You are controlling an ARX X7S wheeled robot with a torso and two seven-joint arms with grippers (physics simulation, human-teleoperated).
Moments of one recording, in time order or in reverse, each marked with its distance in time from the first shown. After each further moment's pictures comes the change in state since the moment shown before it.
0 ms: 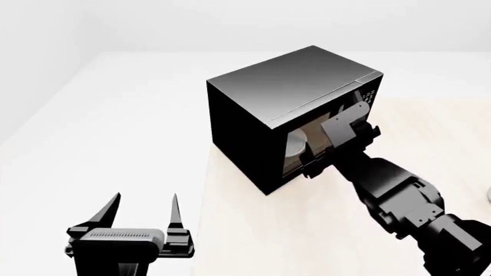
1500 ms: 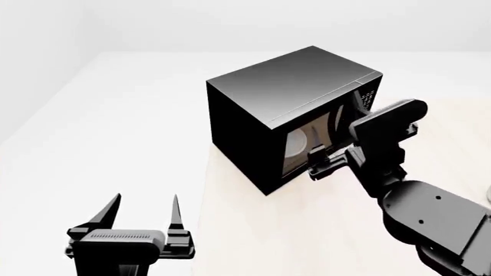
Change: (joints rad) left arm 0.001 -0.011 0.014 0.003 -0.005 0.007 -0.015; right arm -0.104 0.425 0.090 -0.876 0.069 0.019 0.377
